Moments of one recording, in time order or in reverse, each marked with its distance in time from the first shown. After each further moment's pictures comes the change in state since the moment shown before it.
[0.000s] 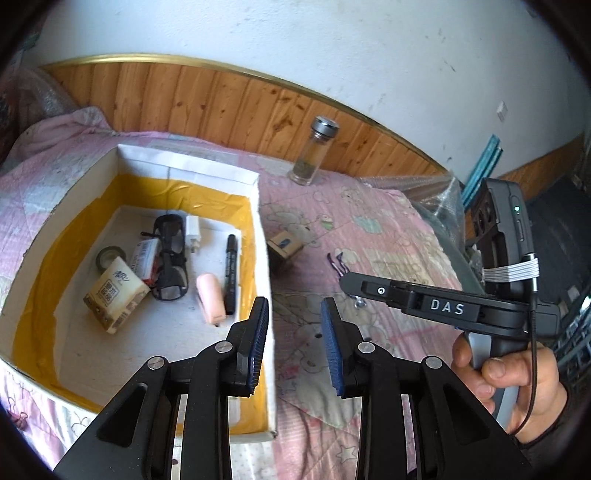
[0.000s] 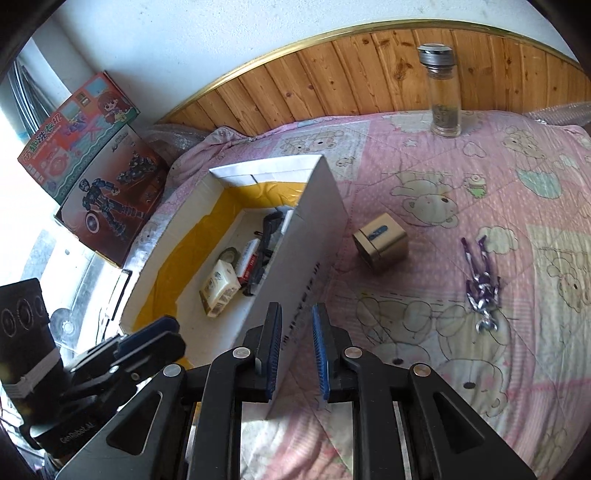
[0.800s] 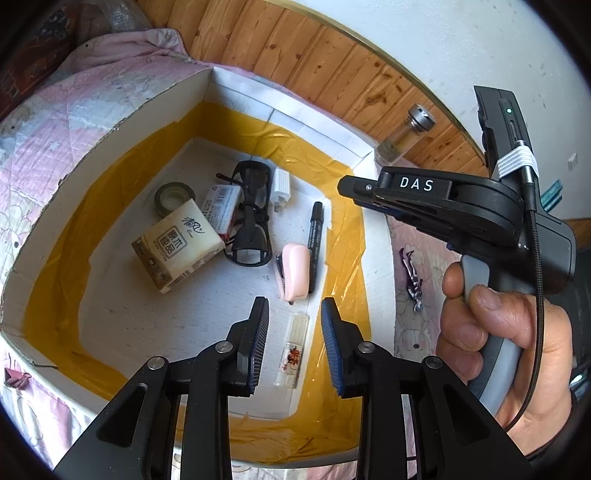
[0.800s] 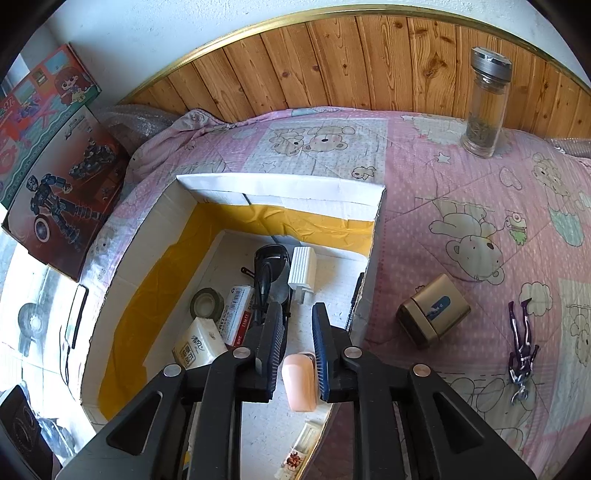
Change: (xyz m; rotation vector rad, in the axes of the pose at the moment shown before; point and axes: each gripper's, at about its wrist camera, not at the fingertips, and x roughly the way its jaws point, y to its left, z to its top) left arm 0.029 0.090 0.003 -0.292 0.146 0.141; right arm 0.112 0.062 0.079 -0.030 0.070 -0.141
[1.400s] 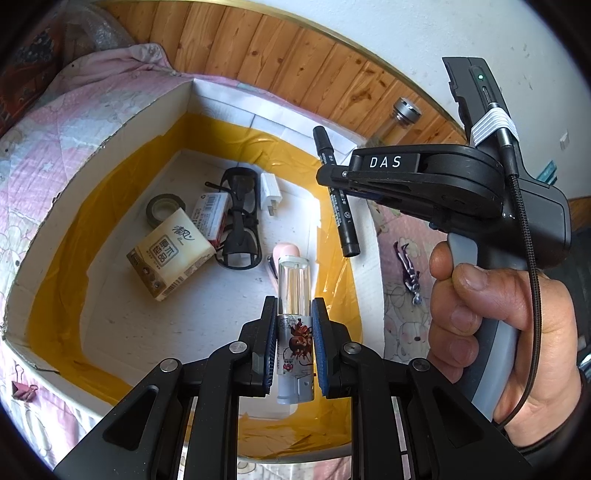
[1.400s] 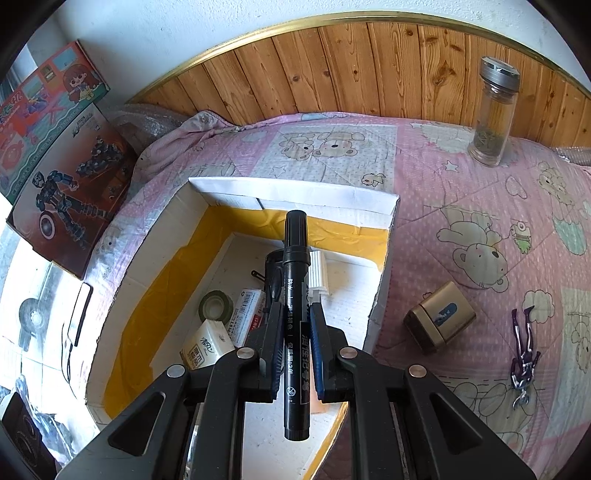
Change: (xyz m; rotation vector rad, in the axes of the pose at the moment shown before) left arm -0.003 -0.012 -0.004 0.076 -0.016 0.002; right arm -0.002 0.008 0.003 -0.021 -0.015 0.009
